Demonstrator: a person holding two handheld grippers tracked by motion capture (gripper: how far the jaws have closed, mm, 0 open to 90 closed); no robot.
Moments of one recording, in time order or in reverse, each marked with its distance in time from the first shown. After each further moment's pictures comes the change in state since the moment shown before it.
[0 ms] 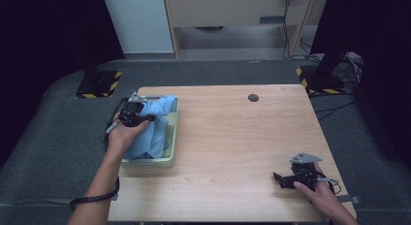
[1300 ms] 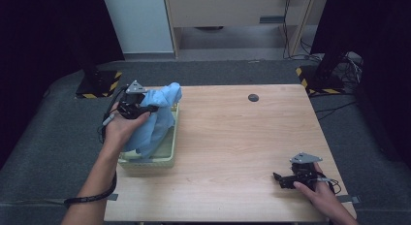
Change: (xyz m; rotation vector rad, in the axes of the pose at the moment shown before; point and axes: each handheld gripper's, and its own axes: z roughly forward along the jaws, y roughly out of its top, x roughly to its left) left arm -0.018 0.039 -0.038 -0.080 -0.012 0.087; right arm 0.000 0.000 0.000 0.000 0.000 0.000
